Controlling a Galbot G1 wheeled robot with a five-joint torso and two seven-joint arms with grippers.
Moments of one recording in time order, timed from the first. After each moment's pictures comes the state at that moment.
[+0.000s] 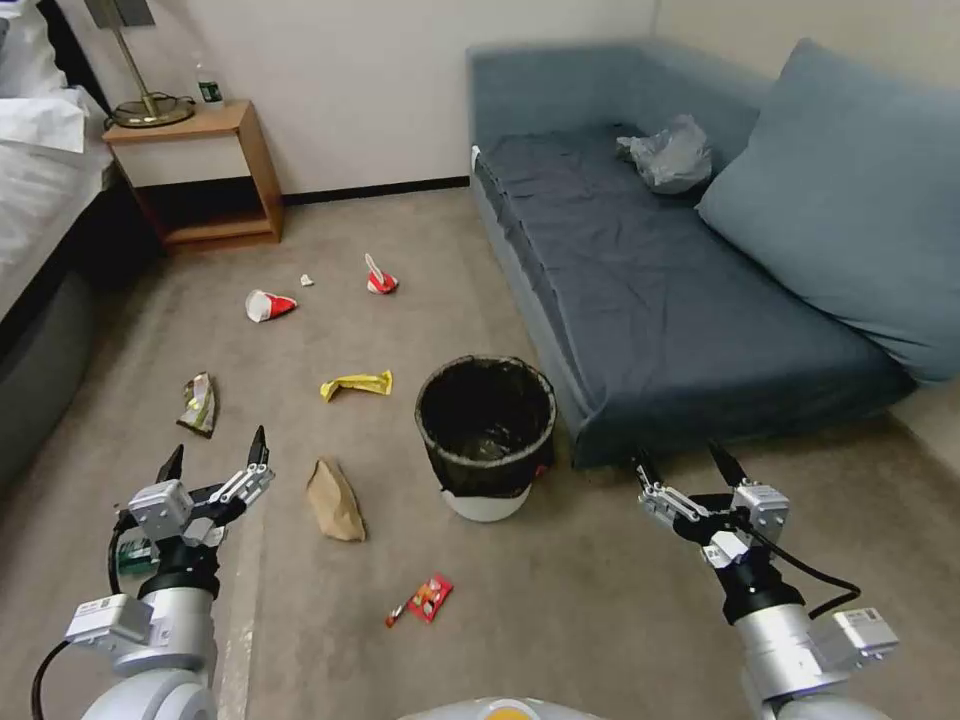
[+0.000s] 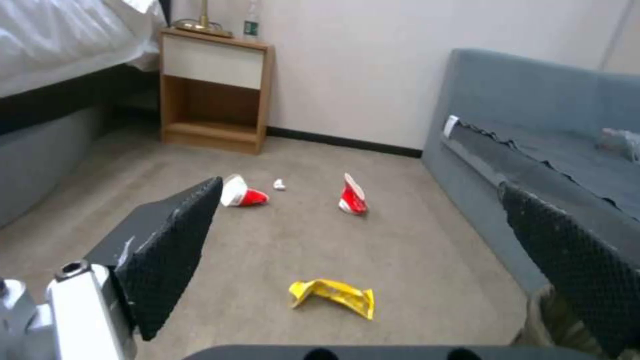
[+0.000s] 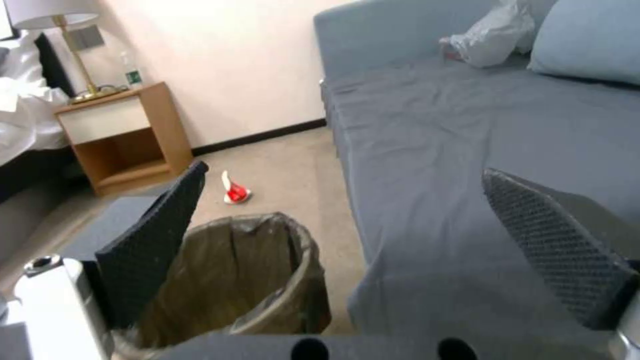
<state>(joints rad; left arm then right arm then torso) 1.78 -1.42 -0.80 -2.20 -0.46 -0.09 -0.05 -1.85 1.42 0.61 2.30 0.38 0.04 -0.13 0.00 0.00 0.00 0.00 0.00</state>
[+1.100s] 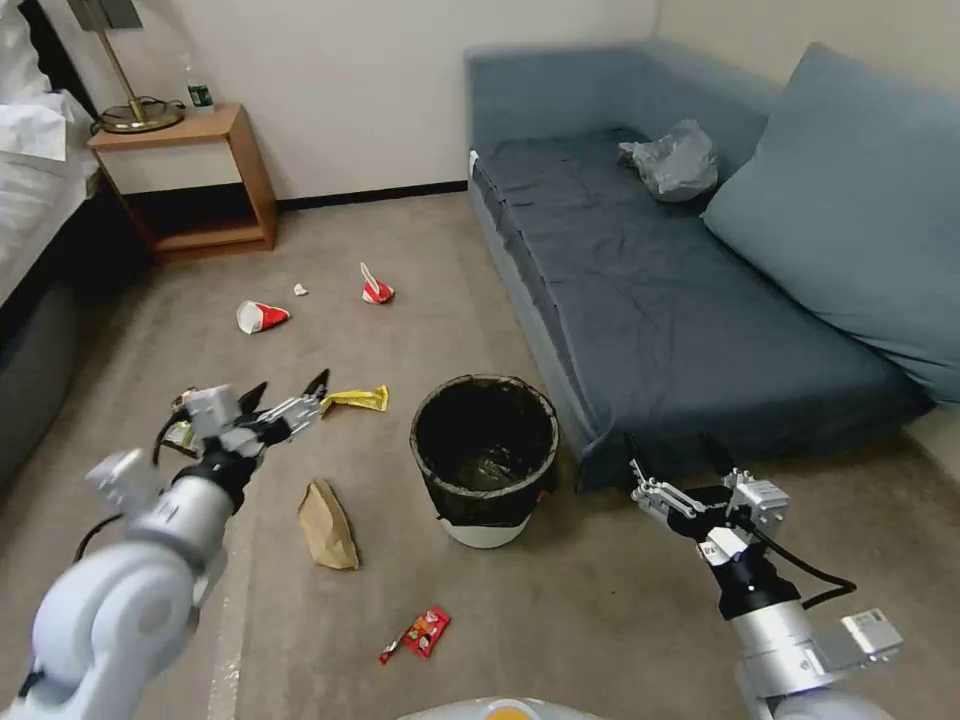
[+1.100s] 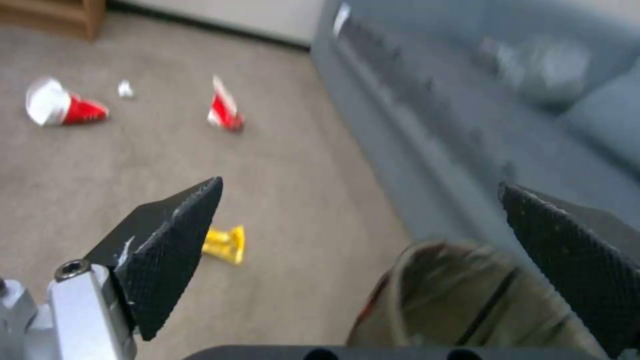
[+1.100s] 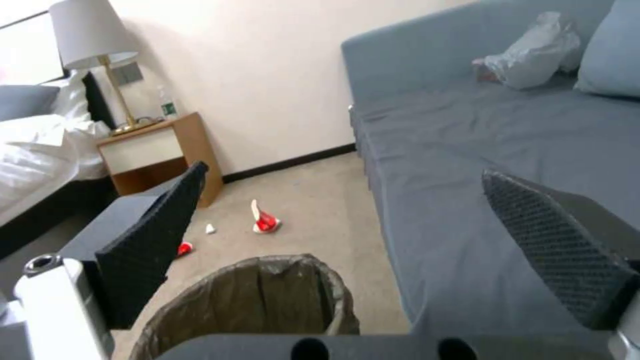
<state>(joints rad) 1.44 -1.02 -0.70 -2.17 -0.95 0.46 -0.15 -1.82 1.42 0.61 2.29 0.44 0.09 -0.21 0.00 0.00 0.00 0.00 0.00</state>
